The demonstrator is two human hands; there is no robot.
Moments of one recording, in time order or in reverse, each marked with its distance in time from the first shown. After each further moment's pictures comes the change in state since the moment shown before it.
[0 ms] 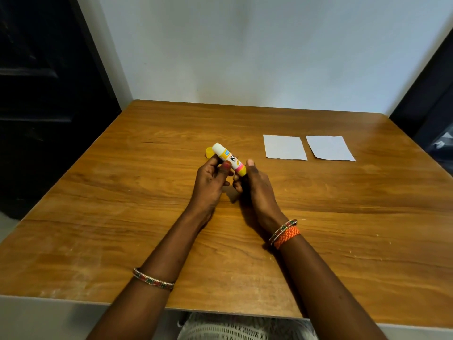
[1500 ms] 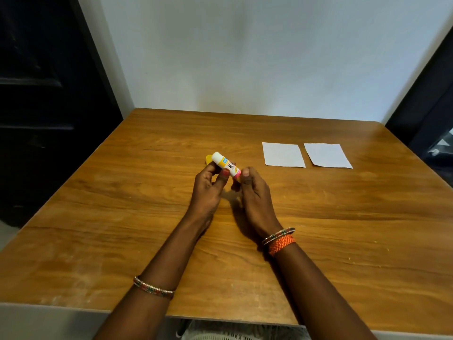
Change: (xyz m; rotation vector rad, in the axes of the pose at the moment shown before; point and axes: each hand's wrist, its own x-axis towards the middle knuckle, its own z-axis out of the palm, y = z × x) left_hand 0.004 -0.003 0.000 -0.024 0.046 0.009; right_hand -0.005 0.003 -0.002 -0.482 0.049 -0.289
